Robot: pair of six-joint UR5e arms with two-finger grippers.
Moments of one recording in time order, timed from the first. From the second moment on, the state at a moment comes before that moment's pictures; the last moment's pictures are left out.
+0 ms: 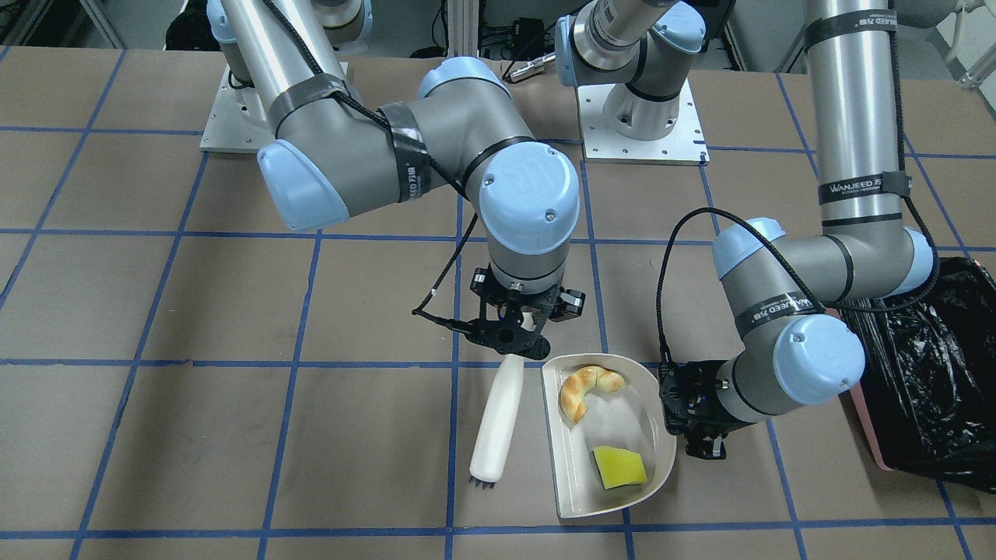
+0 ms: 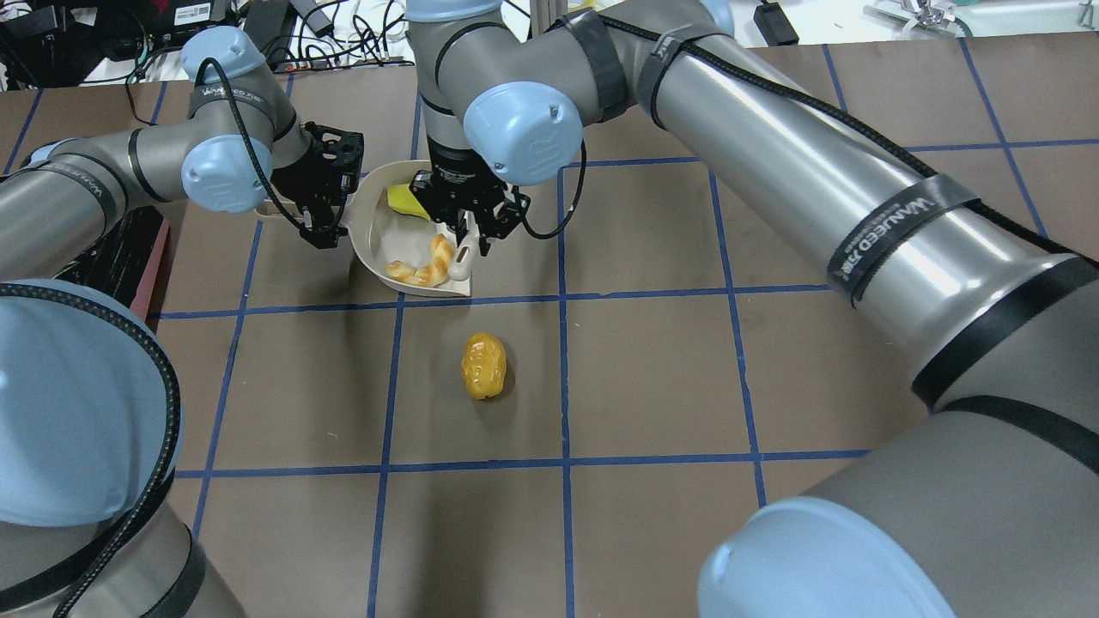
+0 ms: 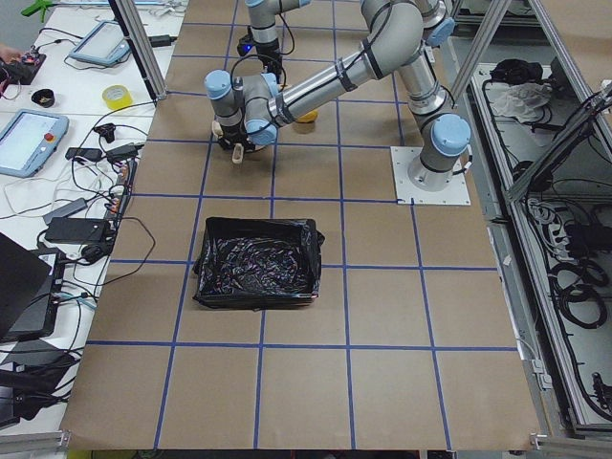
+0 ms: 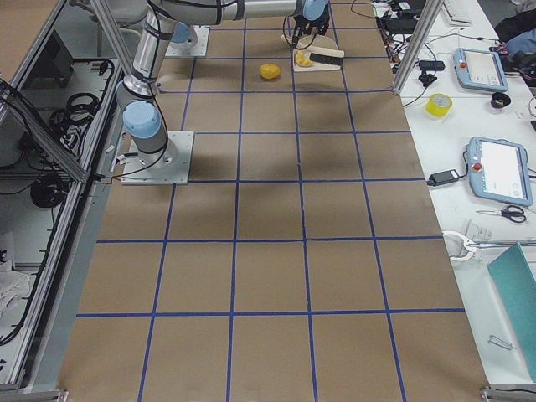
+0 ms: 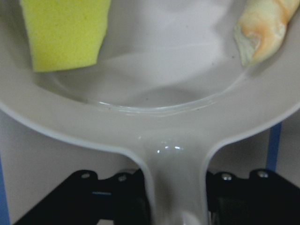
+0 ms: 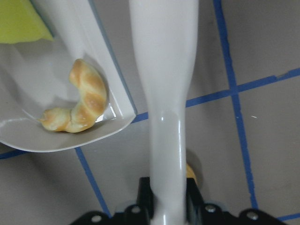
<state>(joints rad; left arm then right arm) -1.42 -2.14 -1.57 -1.10 1.53 1.71 2.01 -1.00 1.20 -1.66 -1.41 0.73</state>
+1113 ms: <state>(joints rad) -1.41 -1.93 -1.83 -1.09 1.59 1.85 2.12 -1.26 1.75 -1.89 -1.45 0.86</state>
